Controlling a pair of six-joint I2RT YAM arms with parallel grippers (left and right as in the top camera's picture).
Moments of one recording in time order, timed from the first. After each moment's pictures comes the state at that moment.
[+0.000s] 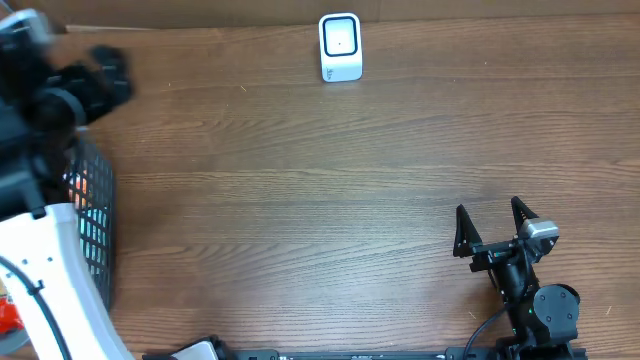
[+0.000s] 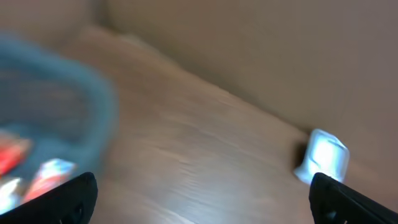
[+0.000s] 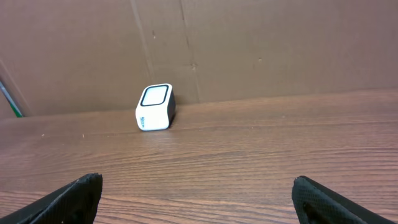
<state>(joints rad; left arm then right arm) 0.42 1.40 1.81 -0.99 0.14 -0.27 0.14 0.01 0.02 -0.03 -0.06 0.17</state>
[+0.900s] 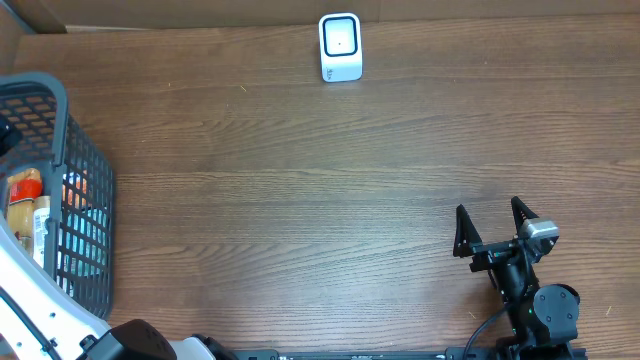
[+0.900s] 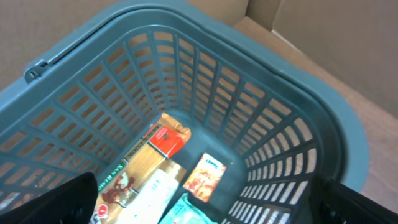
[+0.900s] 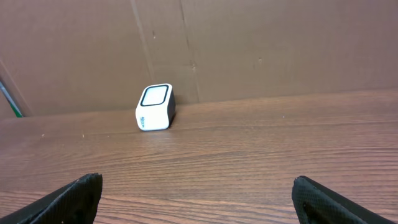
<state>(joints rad) 0.77 1.55 1.81 -0.97 0.00 -0.04 0.14 0.01 0.02 -0.03 -0.07 0.17</state>
